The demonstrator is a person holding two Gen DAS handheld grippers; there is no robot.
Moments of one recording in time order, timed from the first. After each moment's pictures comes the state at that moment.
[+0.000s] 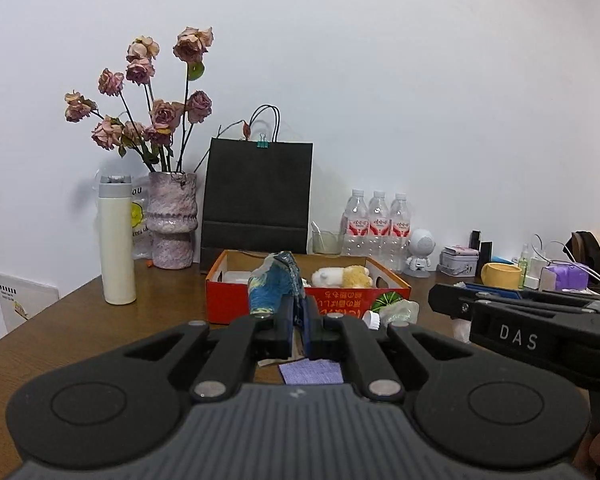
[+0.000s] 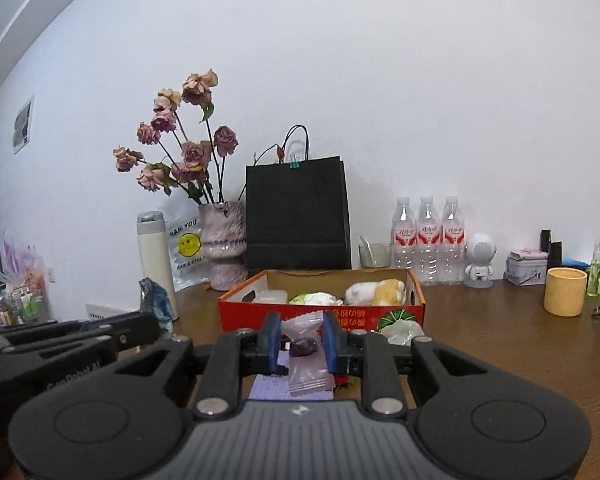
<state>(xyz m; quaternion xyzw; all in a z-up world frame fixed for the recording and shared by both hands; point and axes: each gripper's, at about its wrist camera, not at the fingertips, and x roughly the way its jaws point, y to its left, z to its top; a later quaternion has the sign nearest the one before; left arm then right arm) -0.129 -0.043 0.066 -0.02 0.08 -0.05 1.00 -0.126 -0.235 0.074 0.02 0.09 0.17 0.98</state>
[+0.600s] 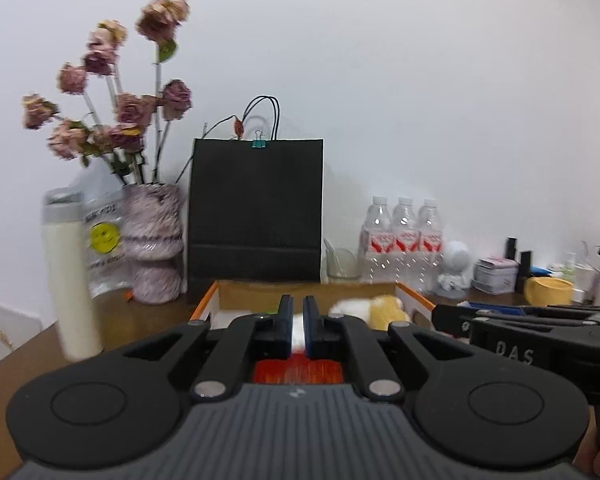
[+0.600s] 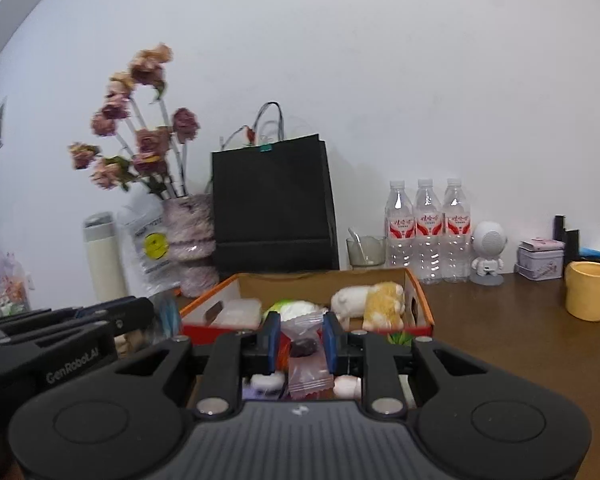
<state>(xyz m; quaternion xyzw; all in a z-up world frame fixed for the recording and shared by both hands) 0.044 -0.053 0.070 0.00 0.07 -0.04 1.00 0.023 -0.228 0.070 0.04 0.12 0.15 0.98</state>
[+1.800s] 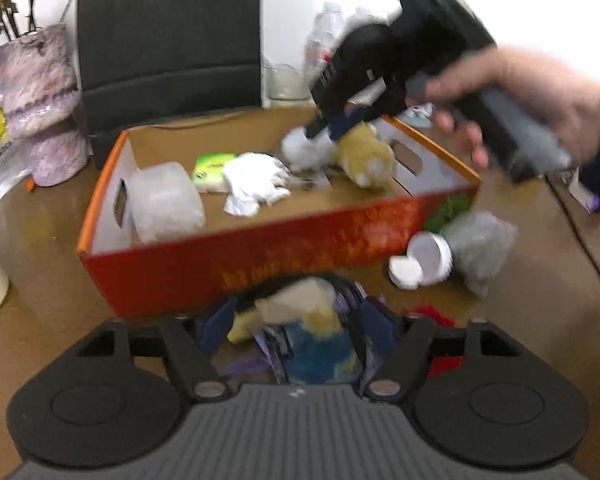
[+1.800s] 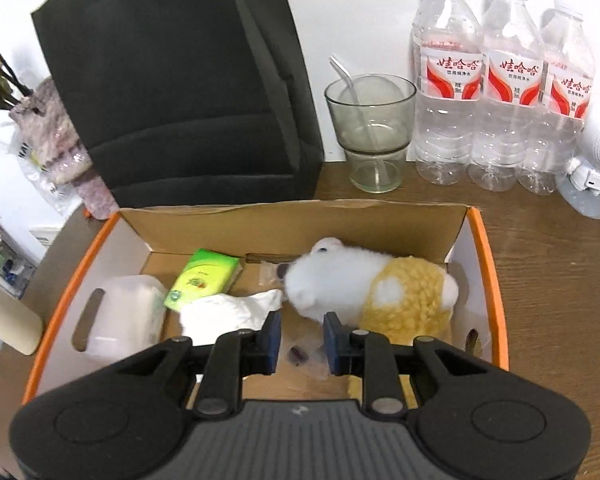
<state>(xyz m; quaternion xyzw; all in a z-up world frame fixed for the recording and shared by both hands) 0.148 -0.055 0.020 0.06 0.35 -0.17 0.92 0.361 -0.205 0.066 0.04 0.45 0.17 0.88</state>
